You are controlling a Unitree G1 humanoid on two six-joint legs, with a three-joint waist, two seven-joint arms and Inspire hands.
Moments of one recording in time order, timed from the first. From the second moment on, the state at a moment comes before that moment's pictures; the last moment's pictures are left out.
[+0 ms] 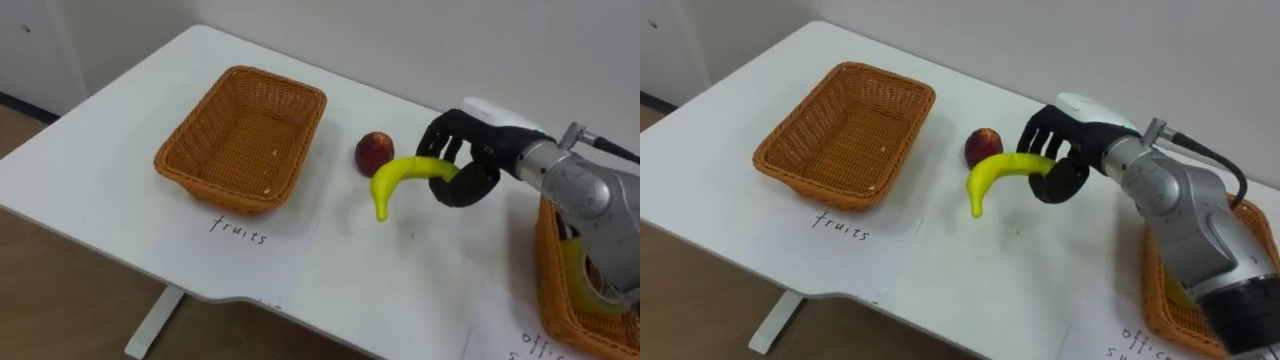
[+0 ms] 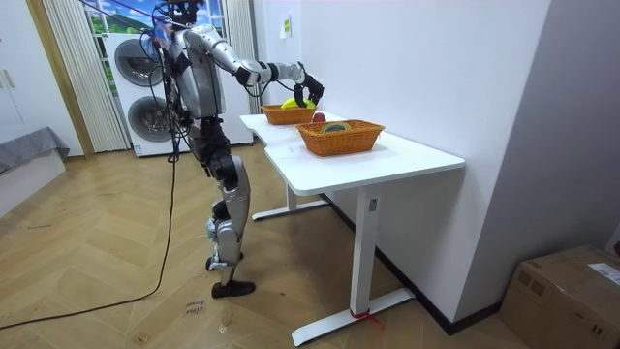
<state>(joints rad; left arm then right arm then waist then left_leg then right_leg) 0.23 0.37 0.08 0.94 0.31 0.08 -0.01 -0.35 -0.69 0.28 0.12 -0.44 0.09 0.39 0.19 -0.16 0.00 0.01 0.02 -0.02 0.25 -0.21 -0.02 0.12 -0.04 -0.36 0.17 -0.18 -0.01</state>
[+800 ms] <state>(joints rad) 0.36 0.37 0.12 0.86 0.37 0.09 -0.05 -0.33 -0.71 0.28 0.08 -0.39 0.11 0.48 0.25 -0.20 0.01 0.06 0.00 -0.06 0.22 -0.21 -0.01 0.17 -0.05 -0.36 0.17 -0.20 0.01</state>
